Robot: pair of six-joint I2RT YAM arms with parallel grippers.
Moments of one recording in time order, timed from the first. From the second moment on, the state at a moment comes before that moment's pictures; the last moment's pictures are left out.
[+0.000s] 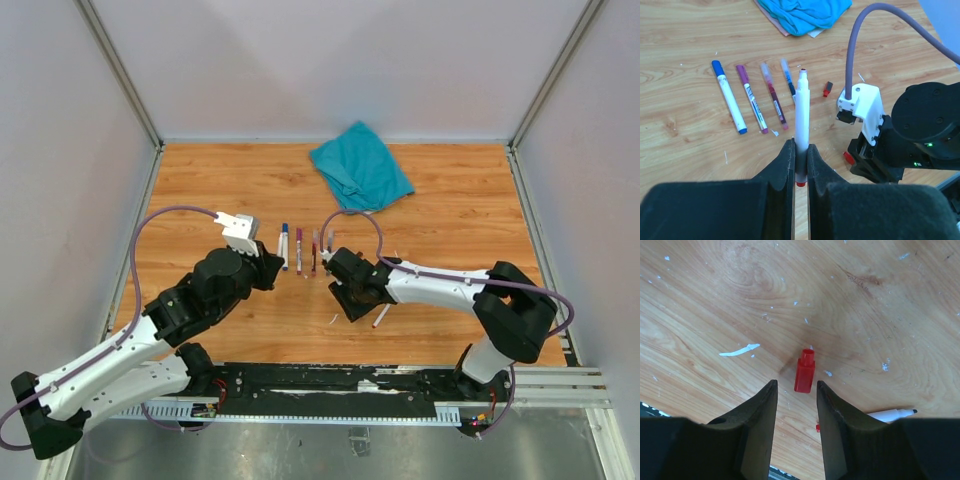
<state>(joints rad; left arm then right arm) -0.88 0.69 0.66 -0.30 -0.37 -0.47 0.99 1.58 0.91 -0.53 0.07 0.33</state>
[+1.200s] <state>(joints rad) -0.88 0.54 0.80 -0.52 -0.53 -0.36 1.17 1.75 1.10 -0.67 -0.10 -0.24</state>
